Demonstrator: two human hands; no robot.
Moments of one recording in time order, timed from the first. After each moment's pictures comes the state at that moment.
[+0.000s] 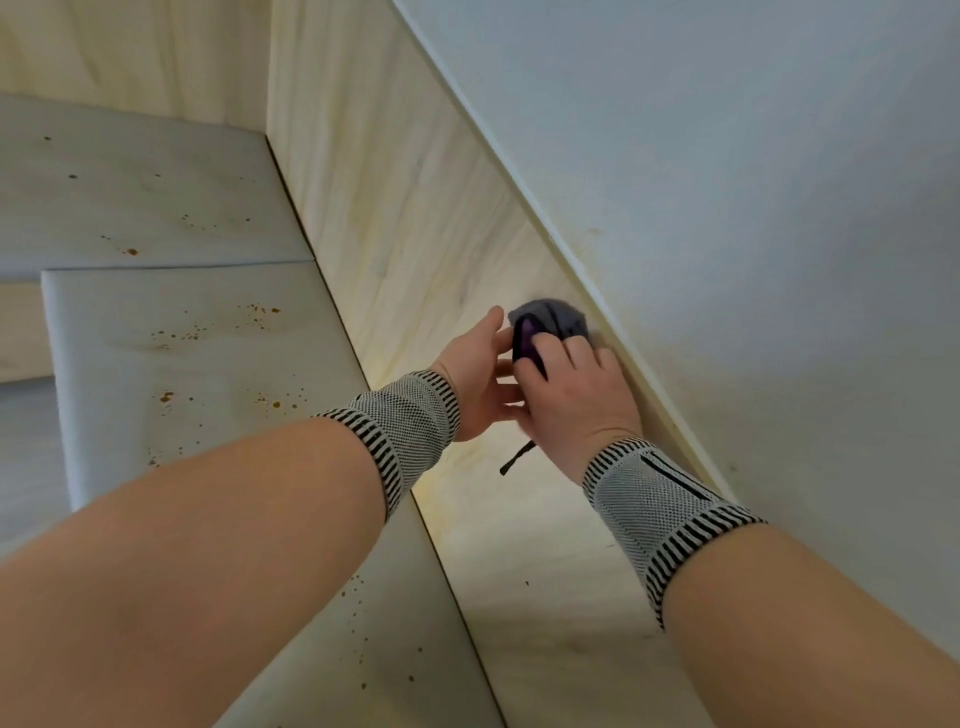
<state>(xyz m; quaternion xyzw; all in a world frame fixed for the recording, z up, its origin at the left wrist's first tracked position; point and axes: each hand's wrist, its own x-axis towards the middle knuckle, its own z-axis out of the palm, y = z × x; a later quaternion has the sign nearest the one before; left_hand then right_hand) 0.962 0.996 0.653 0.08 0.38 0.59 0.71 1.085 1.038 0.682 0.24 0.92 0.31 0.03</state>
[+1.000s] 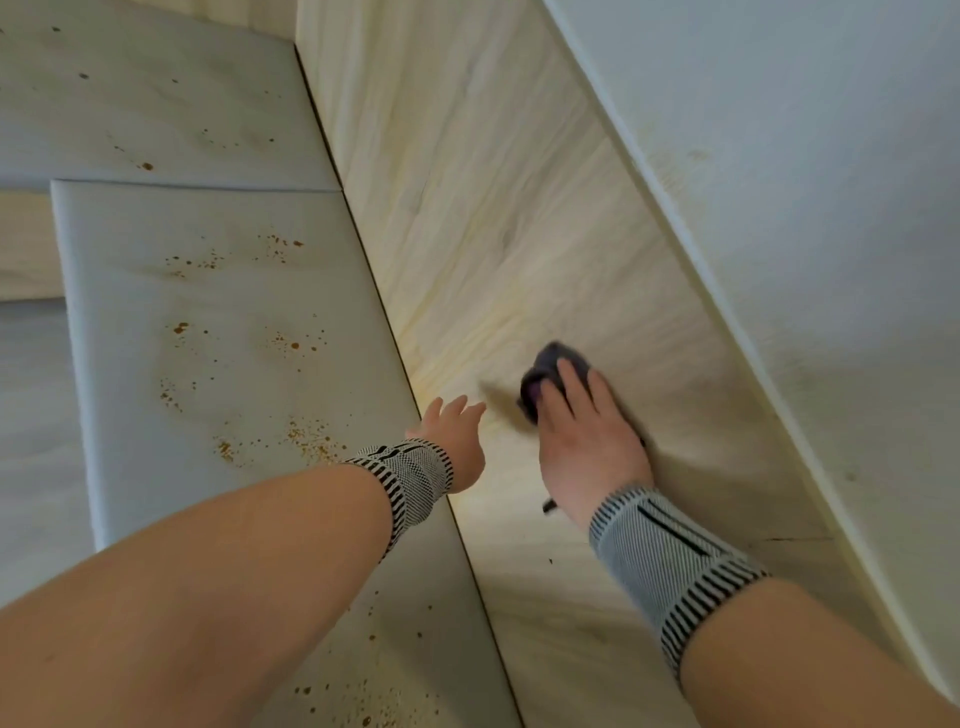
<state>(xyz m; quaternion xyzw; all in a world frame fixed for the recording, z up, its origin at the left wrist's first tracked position) 0.994 0.978 0.492 0.48 0.75 0.13 0.44 1.103 1.019 0.615 0.22 0.87 0.29 0.34</state>
